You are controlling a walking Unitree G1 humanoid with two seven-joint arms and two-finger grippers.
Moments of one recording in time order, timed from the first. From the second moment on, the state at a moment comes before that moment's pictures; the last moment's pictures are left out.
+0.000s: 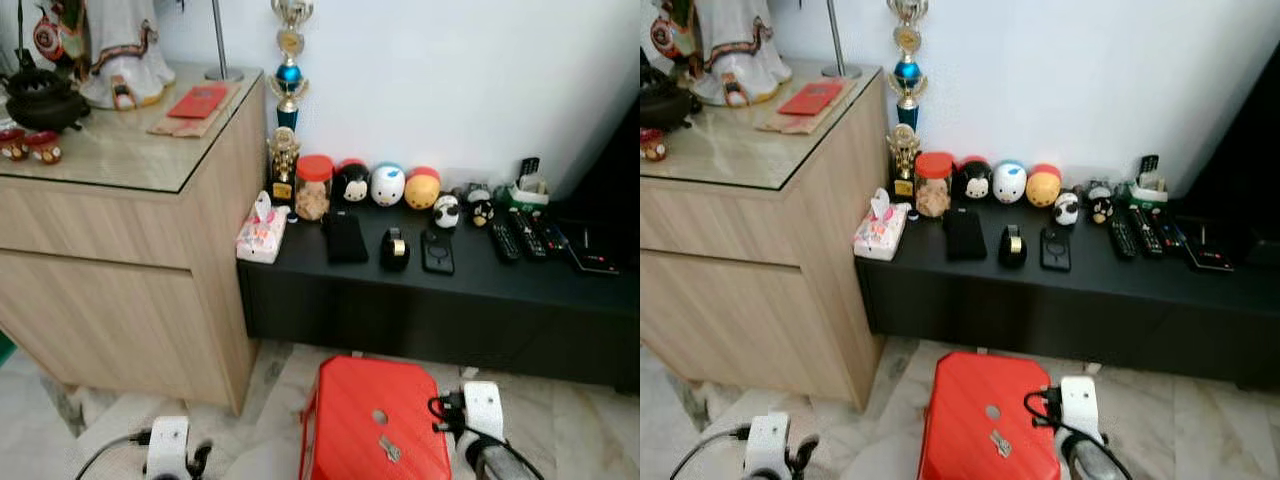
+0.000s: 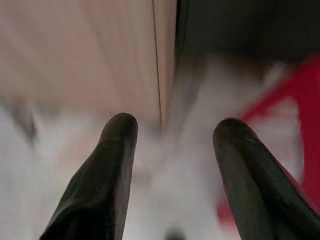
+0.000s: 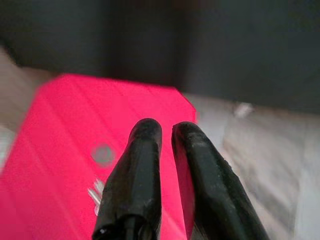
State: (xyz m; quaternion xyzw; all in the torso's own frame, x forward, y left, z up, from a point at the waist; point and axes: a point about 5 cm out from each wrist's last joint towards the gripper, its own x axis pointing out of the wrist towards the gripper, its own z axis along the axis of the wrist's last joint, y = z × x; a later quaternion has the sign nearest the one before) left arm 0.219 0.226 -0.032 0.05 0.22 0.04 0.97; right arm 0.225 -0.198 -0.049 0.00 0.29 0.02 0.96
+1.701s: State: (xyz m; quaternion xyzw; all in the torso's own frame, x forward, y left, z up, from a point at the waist) left arm 0.231 0.209 0.040 0.03 0.05 0.00 1.00; right arm 0.252 -0.171 0.020 0.00 0.05 -0.02 1.00
